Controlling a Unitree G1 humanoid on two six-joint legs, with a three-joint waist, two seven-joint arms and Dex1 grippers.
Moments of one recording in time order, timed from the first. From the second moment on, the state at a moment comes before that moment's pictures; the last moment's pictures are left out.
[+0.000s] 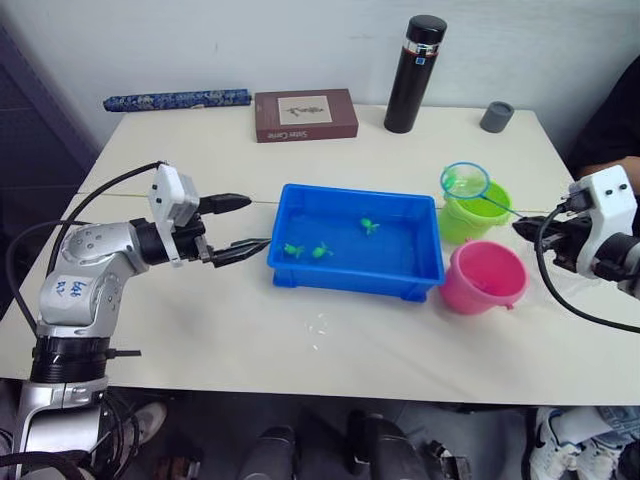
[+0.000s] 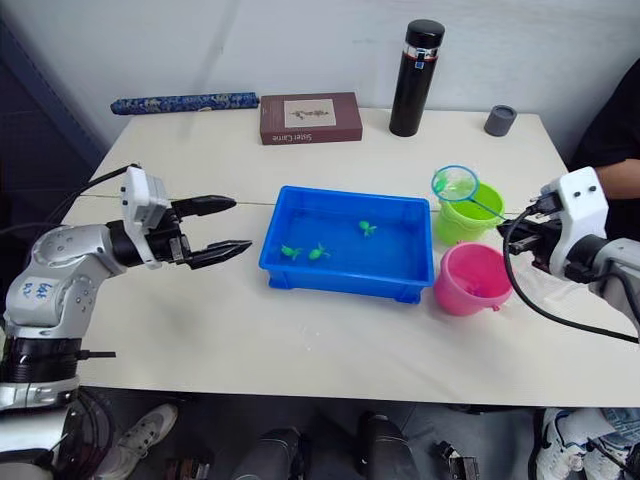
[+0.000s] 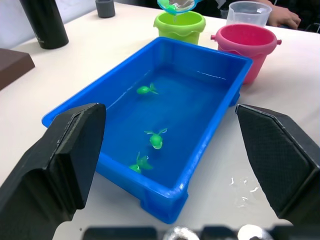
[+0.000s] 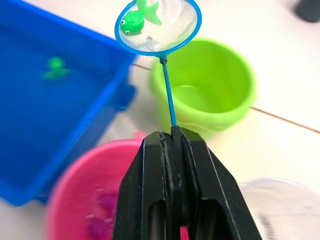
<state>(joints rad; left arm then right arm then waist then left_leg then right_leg) -0.57 0.70 0.12 0.02 -0.47 0.38 -1.00 -0.36 -1.03 -0.29 -0.09 0.64 0.85 0.49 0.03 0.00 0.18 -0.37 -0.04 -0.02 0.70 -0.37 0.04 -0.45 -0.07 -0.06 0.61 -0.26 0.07</state>
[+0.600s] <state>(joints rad) -0.65 0.64 0.10 0.10 -0.43 0.32 -1.01 -0.31 -1.04 -0.20 -0.10 0.21 0.54 0.46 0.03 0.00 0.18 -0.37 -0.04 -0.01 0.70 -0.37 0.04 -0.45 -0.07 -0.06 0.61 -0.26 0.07</state>
